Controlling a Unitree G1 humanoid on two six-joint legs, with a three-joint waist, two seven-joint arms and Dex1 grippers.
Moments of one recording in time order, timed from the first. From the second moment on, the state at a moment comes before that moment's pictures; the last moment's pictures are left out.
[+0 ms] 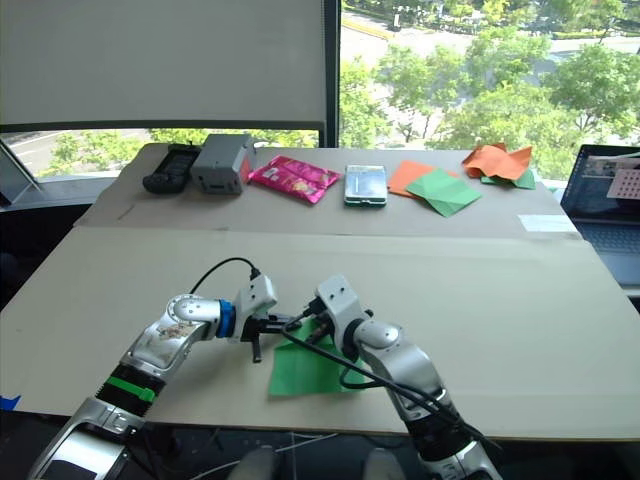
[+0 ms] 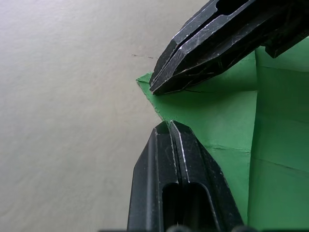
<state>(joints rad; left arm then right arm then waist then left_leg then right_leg) -0.45 0.51 -0.32 0.19 -0.14 0.33 -1.06 -0.34 -0.19 0.34 -0.26 0.10 0.93 0.35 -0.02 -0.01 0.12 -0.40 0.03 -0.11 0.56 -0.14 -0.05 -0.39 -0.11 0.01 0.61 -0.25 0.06</state>
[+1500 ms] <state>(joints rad) -0.26 0.64 -0.18 -0.08 -0.28 0.54 -1.06 -0.34 -0.19 0.34 -0.27 0.10 0.93 0.35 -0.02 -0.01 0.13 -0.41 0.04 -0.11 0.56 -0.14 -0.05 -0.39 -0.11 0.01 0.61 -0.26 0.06</state>
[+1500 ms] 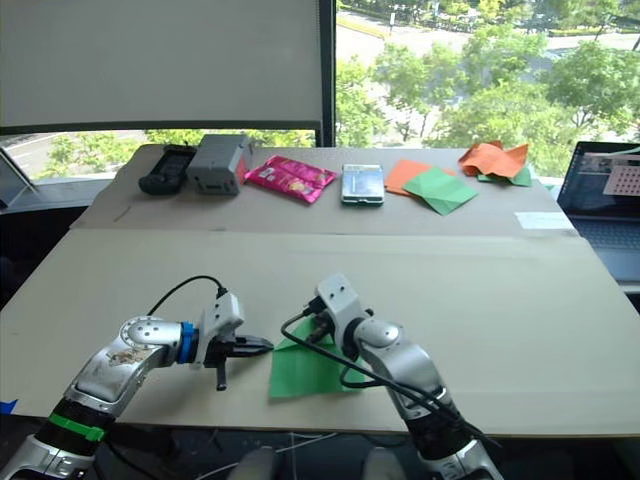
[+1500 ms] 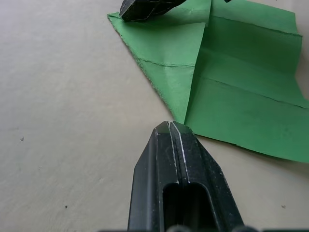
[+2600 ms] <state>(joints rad) -0.40 0.47 -0.33 0.13 -0.19 0.33 -1.06 -0.20 -0.43 0.14 -0.56 0.22 1.05 0.46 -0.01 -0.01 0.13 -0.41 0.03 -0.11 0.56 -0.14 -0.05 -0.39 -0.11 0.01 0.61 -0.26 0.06</state>
